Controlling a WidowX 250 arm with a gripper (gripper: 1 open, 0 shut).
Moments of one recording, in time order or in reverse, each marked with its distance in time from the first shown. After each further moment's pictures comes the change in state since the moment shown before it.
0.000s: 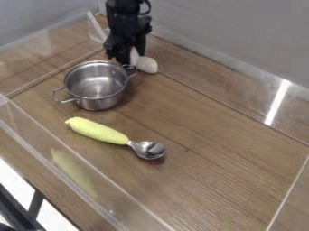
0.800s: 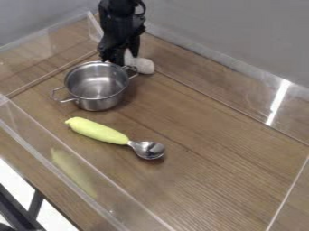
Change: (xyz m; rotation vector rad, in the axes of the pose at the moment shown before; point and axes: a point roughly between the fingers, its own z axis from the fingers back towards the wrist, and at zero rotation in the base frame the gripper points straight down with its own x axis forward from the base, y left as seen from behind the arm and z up) arm -0.002 0.015 0.010 0.008 -0.037 0.040
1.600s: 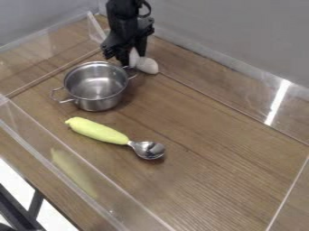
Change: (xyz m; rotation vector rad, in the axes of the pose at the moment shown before) arm -0.001 -0.020 -0.010 -0.066 -0.019 -0.129
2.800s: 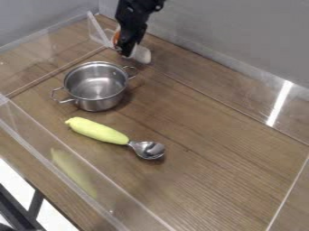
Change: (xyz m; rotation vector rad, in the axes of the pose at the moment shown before) arm 0.018 -0.021 -0.004 0.165 -0.223 0.408
